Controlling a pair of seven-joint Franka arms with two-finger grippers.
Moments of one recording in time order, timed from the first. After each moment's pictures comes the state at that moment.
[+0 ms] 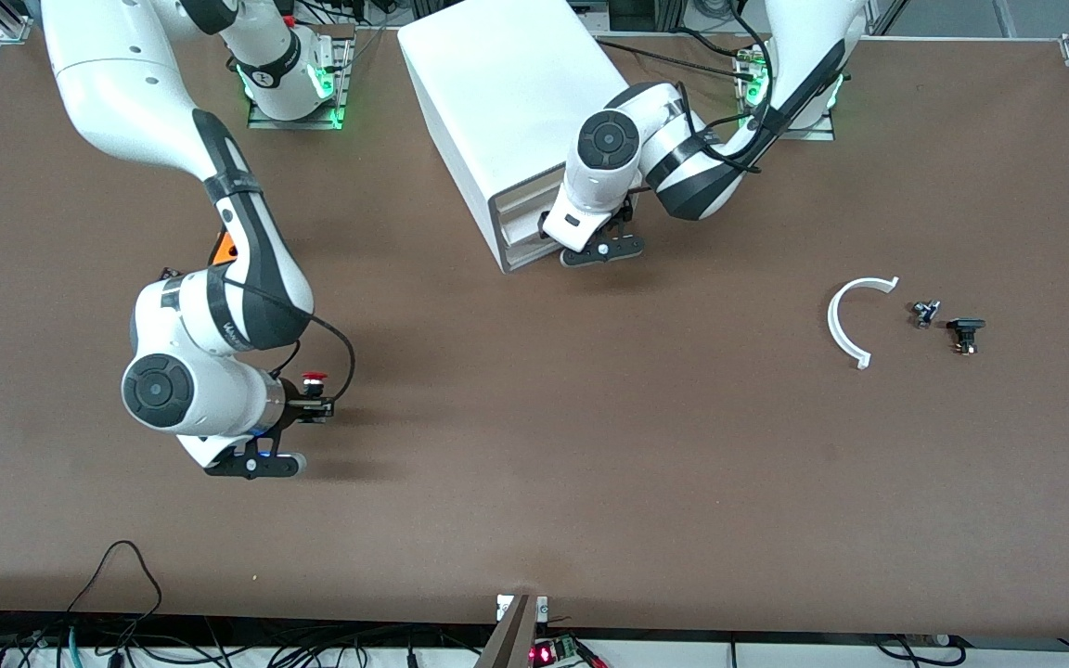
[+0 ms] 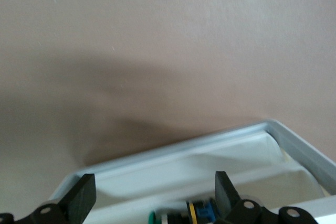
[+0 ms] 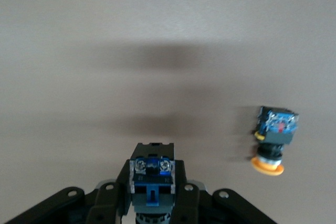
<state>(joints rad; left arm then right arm) -0.11 0.47 -0.75 -1.96 0.14 2.21 -1.15 0.18 0.81 0.06 -1.20 0.01 1.90 0.22</state>
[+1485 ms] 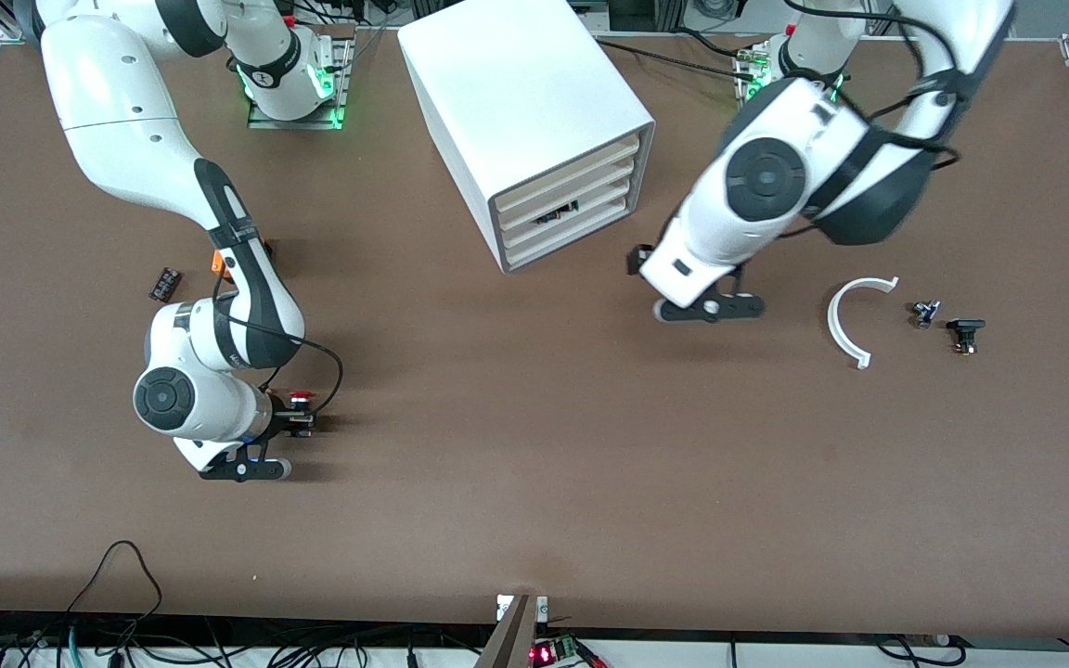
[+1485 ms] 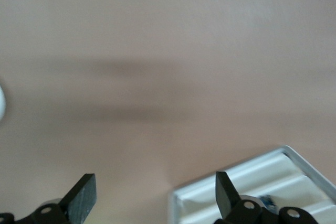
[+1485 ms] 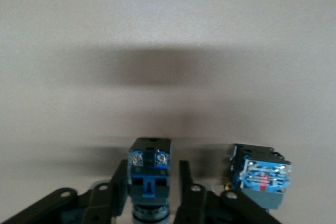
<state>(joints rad) 0.17 0.42 -0.78 -1.56 0.19 1.71 -0.66 0.13 0.86 0.03 -1.36 -0.02 2.15 0.16</state>
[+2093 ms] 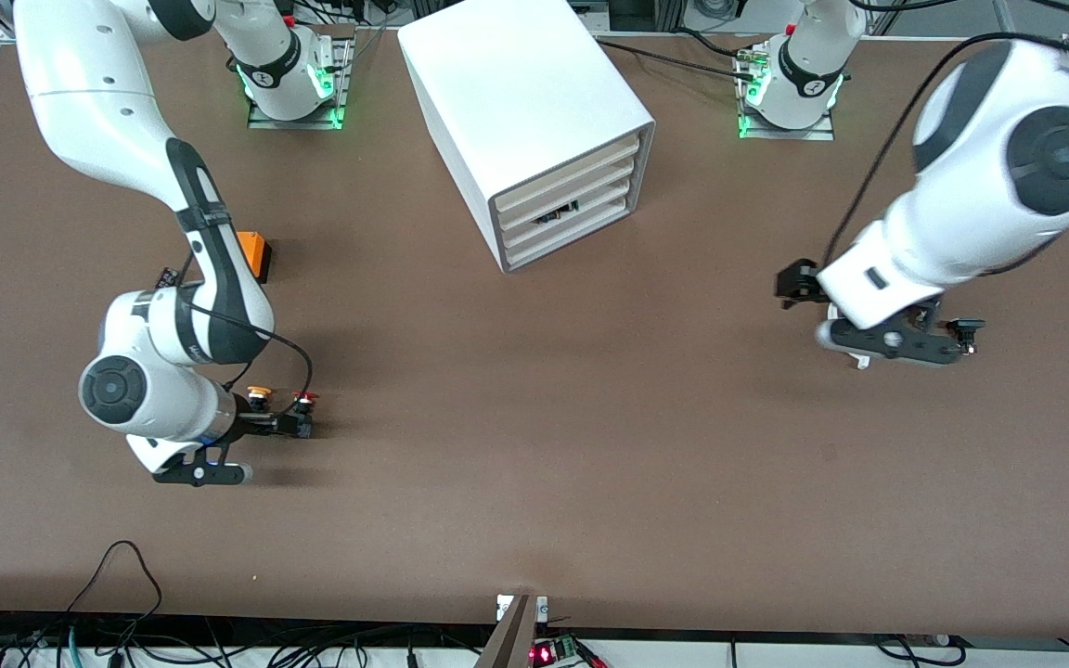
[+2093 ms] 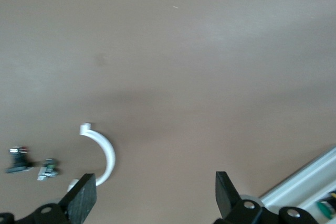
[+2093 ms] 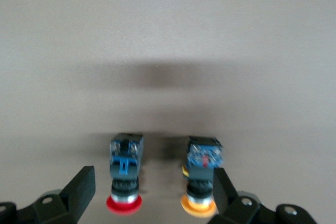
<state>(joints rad) 0.34 0.35 -0.69 -1.38 0.21 1.59 -0.17 0.12 0.75 0.00 -1.35 -0.02 2.07 0.16</state>
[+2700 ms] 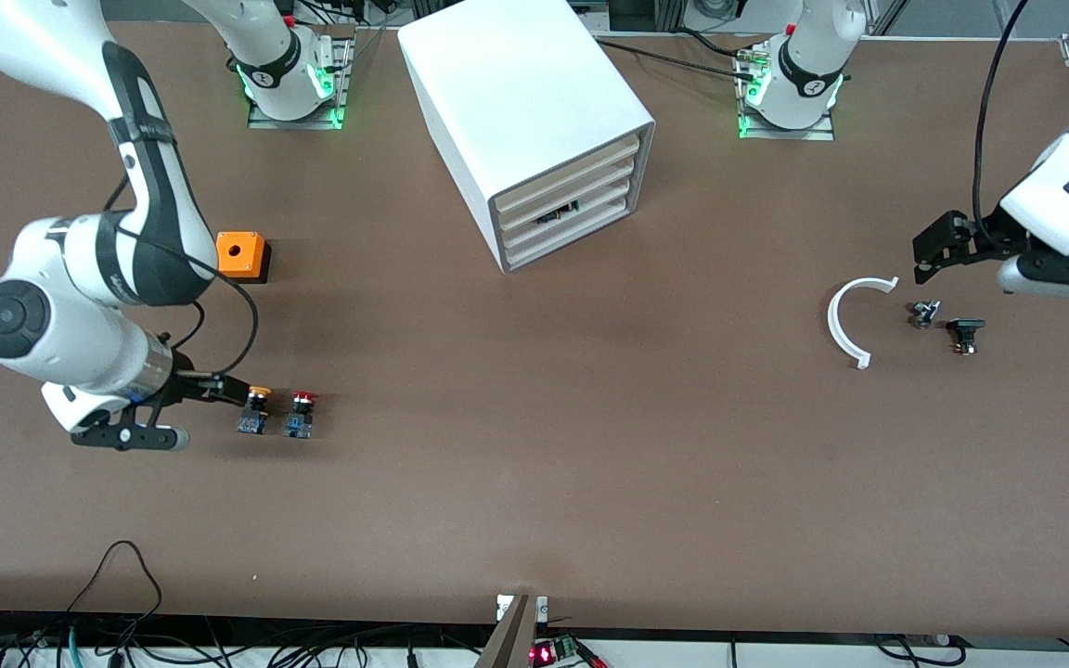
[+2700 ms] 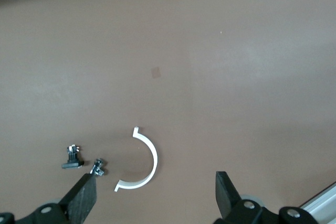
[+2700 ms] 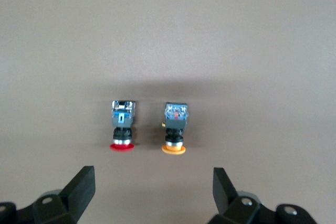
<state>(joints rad) -0.03 0.03 -0.06 -1.61 0.04 1.73 0.03 0.12 0.47 -0.02 -1.55 -0.02 2.04 0.14</state>
